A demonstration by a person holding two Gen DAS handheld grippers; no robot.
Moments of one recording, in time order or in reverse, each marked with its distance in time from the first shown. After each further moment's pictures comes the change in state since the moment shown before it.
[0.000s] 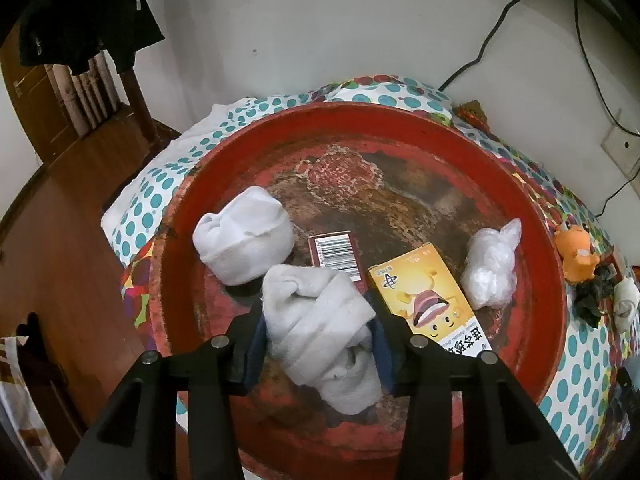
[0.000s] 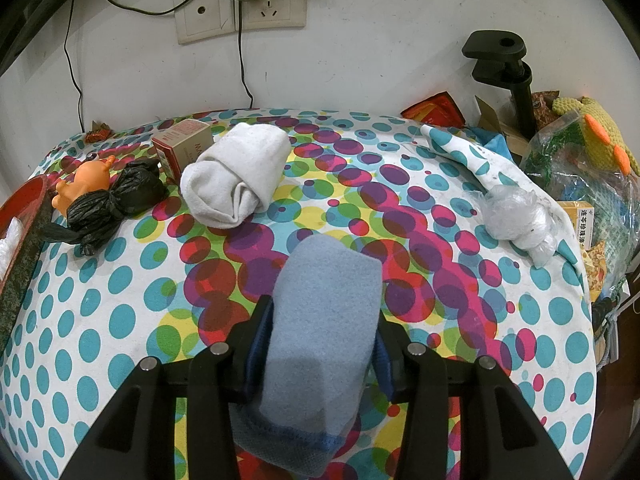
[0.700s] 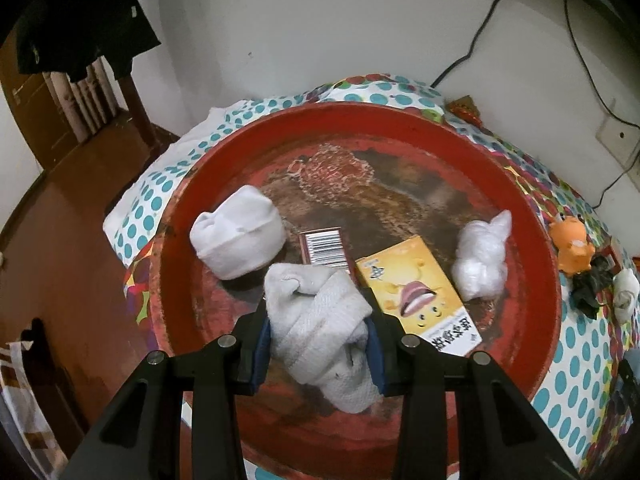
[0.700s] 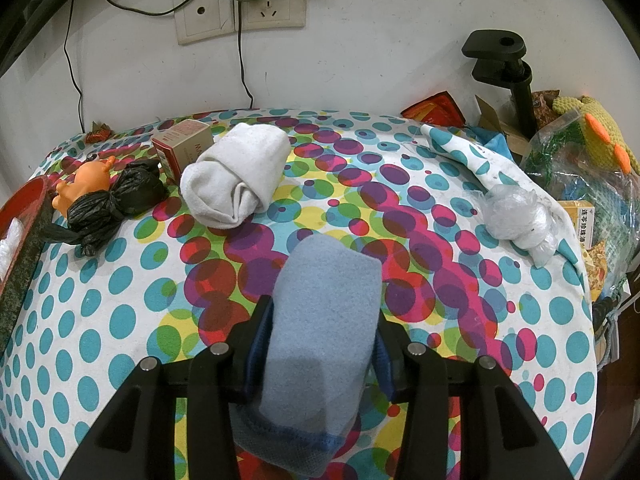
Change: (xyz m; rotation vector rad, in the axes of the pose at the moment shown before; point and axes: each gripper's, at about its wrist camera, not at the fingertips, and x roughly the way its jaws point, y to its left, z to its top) left arm -0.007 -0.006 -0.001 0.022 0.005 0.005; right arm 0.000 0.000 0.000 0.000 0.000 0.000
